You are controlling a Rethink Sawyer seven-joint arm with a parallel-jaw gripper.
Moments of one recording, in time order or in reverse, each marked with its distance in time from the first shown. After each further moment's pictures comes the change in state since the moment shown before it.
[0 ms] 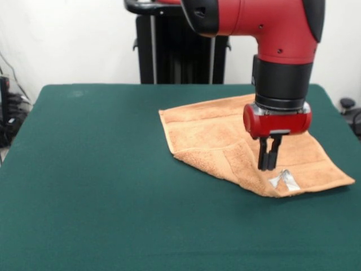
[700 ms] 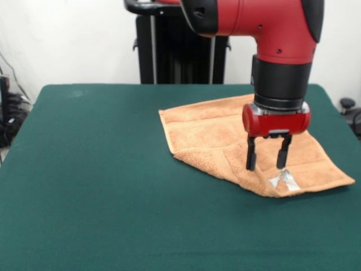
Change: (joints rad) arm -0.002 0.000 0.000 0.004 -0.001 0.000 0.000
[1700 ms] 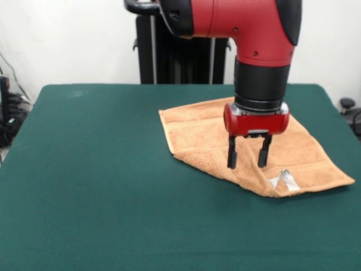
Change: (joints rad) arm -0.047 0.000 0.000 0.030 0.000 0.000 0.000
